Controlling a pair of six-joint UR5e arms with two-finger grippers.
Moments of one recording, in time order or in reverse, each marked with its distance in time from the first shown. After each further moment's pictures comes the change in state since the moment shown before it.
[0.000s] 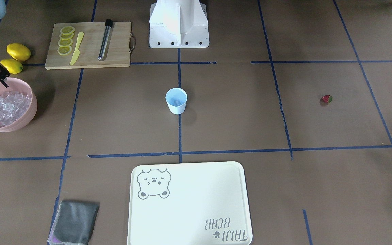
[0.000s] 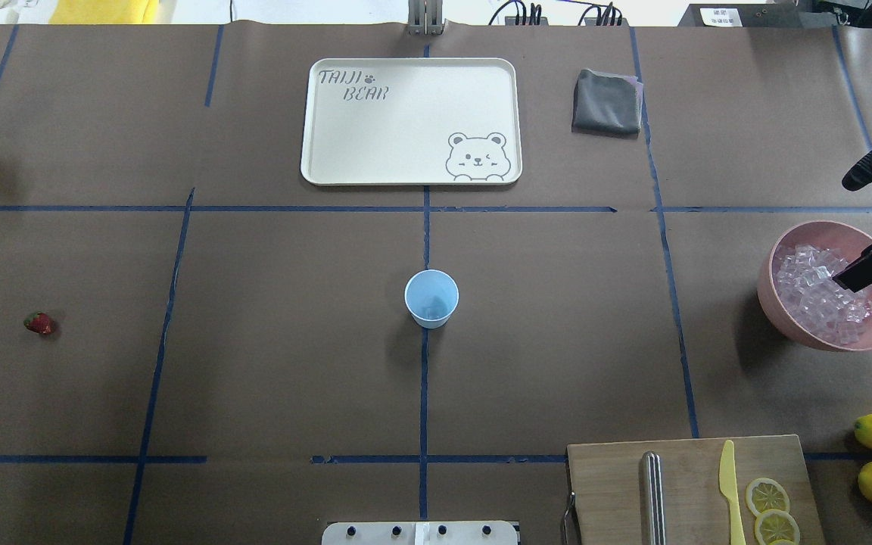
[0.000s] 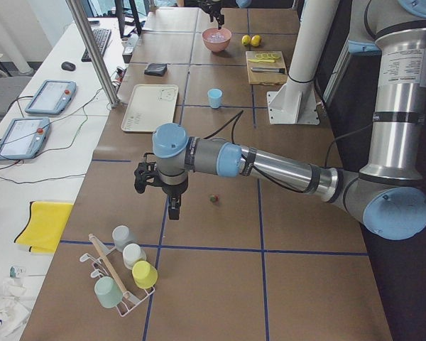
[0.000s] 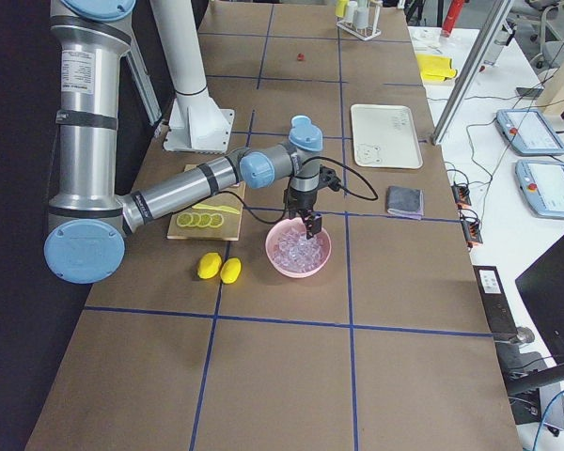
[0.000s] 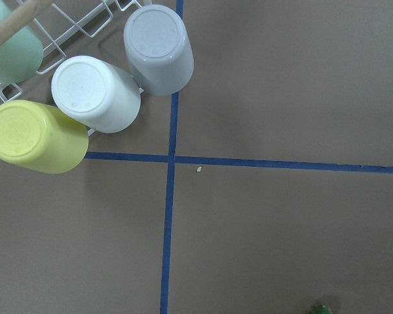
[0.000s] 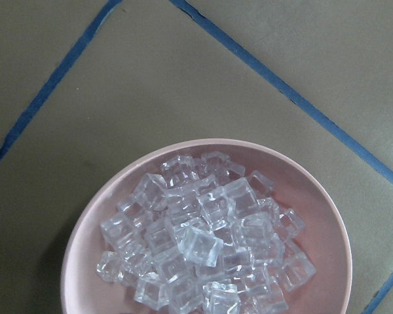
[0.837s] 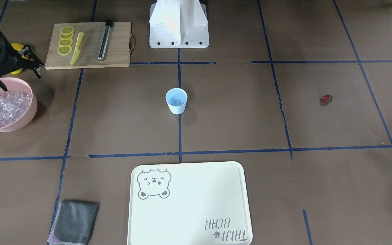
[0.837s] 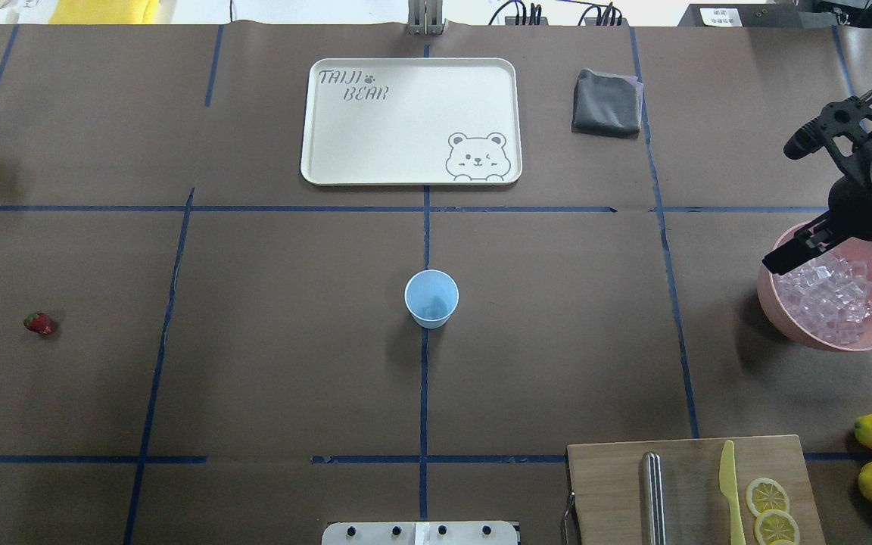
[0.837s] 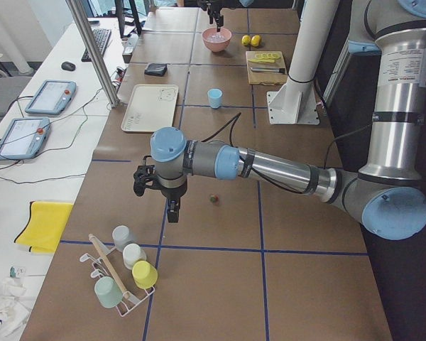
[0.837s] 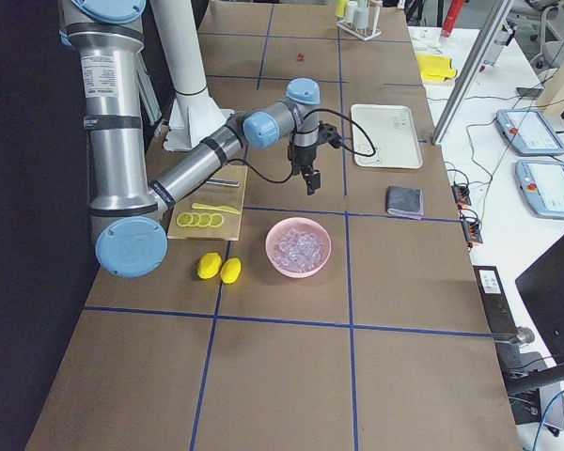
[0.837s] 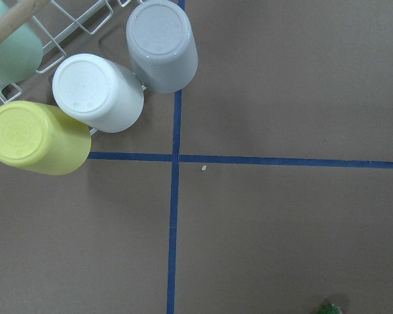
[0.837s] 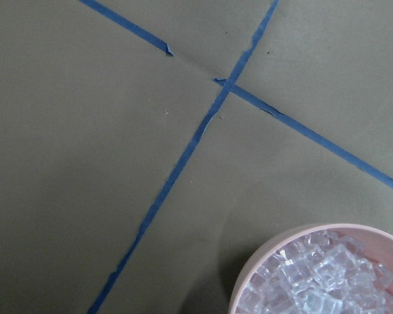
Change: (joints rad) left arm 0.000 -0.005 0.019 0.000 -0.001 0.020; right arm -0.068 0.107 0.150 -0.124 0.011 0.206
